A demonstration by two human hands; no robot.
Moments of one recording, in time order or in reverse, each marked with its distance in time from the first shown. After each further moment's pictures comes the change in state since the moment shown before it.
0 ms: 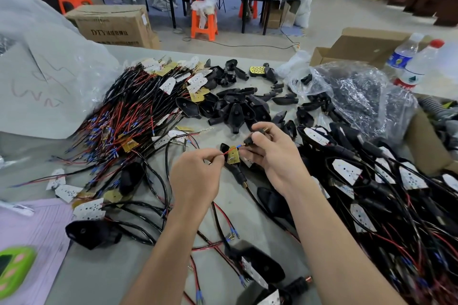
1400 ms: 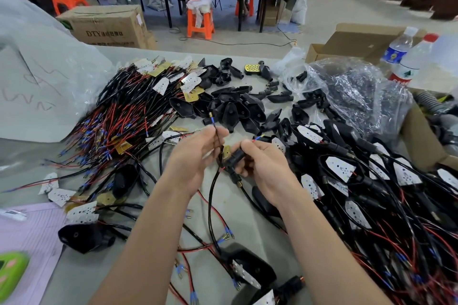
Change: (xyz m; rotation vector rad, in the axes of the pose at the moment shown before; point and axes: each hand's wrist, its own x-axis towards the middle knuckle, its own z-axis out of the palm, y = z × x) left_hand 0.034 0.012 -0.003 -0.871 -0.502 -0.336; right_hand -0.023 0.005 0.005 -0.202 -0.049 0.095
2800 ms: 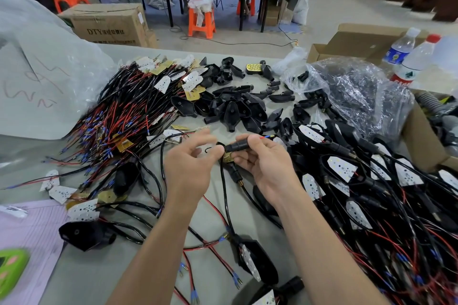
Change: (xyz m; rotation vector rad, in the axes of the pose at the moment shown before) left_hand -0.026 -0.014 0.004 0.437 0.355 0.409; right_hand 0.000 0.000 0.004 0.269 0.051 -0.021
